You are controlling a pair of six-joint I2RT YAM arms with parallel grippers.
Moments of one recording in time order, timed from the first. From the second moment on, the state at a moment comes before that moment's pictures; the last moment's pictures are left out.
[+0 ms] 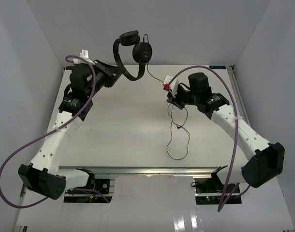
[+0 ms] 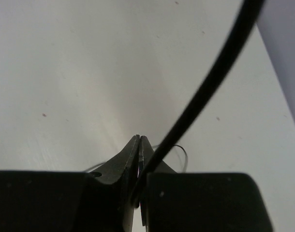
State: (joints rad) left arm -0.33 1.22 1.35 -0.21 0.15 -1.13; right arm 0.52 1.35 1.24 -0.44 -0.49 -0.58
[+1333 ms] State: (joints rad) left arm -0.55 1.40 1.20 -0.35 -0.01 -0.56; right arm 1.02 1.27 1.53 -0.62 0.48 -1.32
